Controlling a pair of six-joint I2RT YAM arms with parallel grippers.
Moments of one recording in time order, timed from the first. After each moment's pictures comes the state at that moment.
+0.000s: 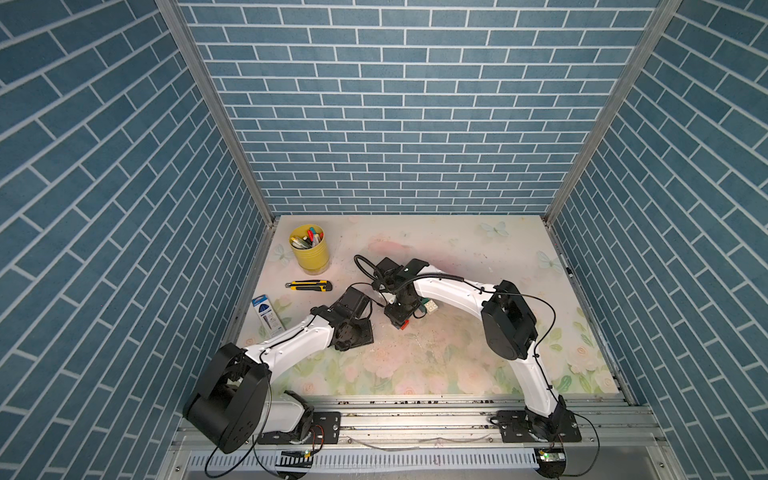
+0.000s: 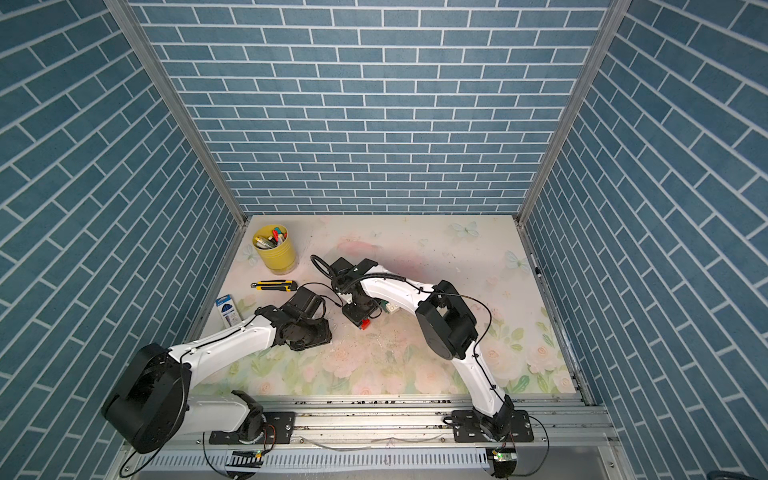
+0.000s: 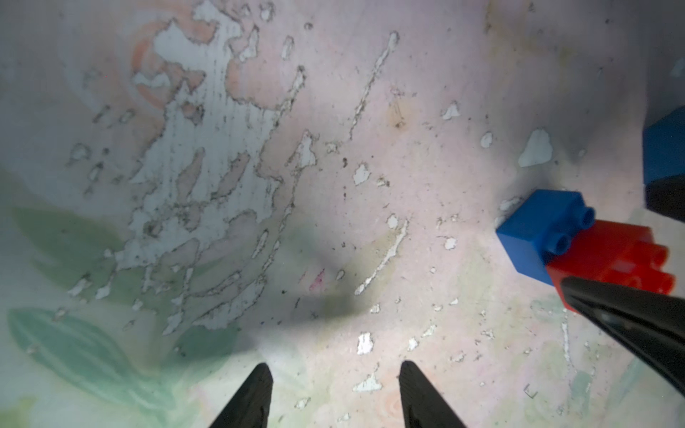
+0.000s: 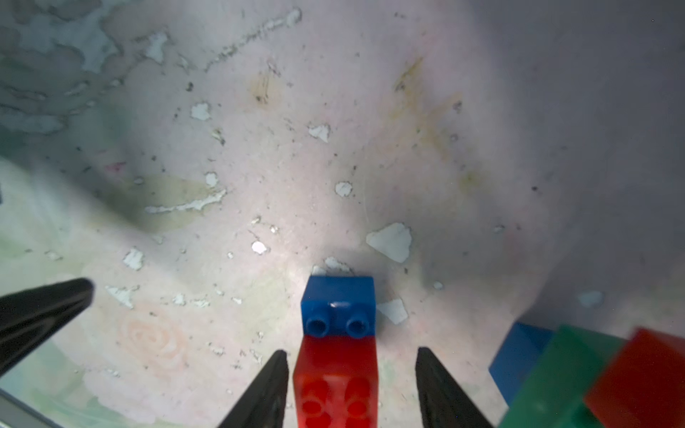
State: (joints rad) left arm -0.55 1.34 0.67 -0.55 0.06 -0.74; right arm 0.96 2.16 1.81 -1.05 -0.03 0.01
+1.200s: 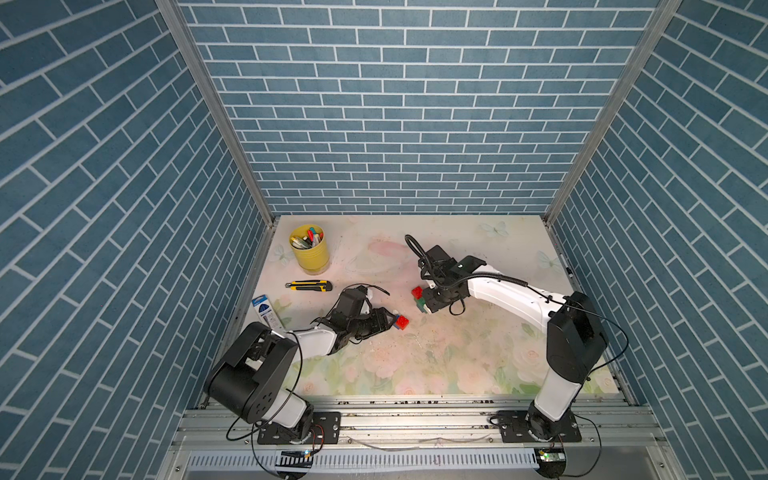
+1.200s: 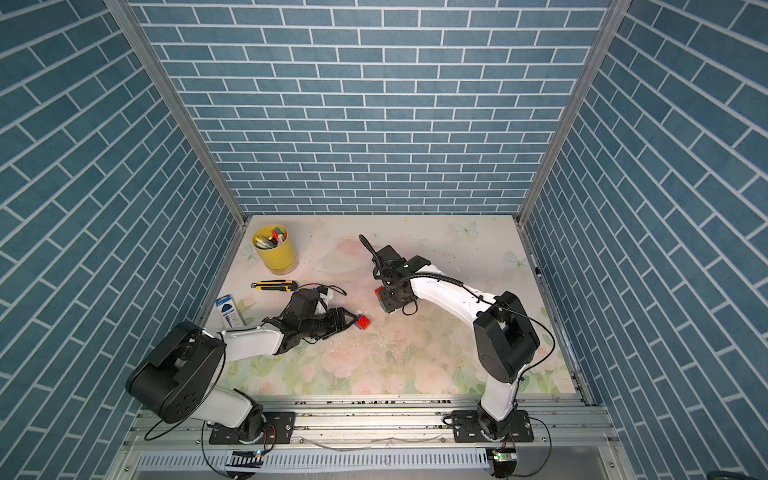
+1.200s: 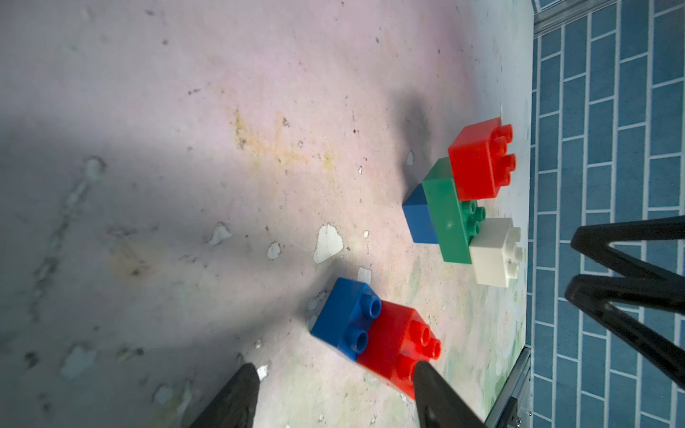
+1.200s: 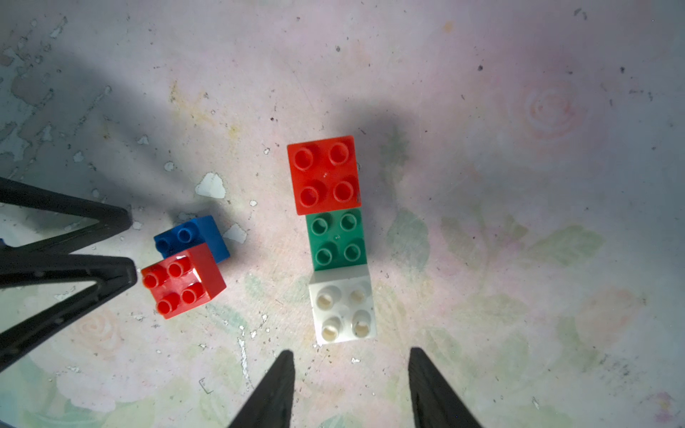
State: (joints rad) left arm -0.49 1.51 0.49 0.25 0.40 -0.81; right arm 0.78 1.77 1.40 -0.86 0.06 0.21
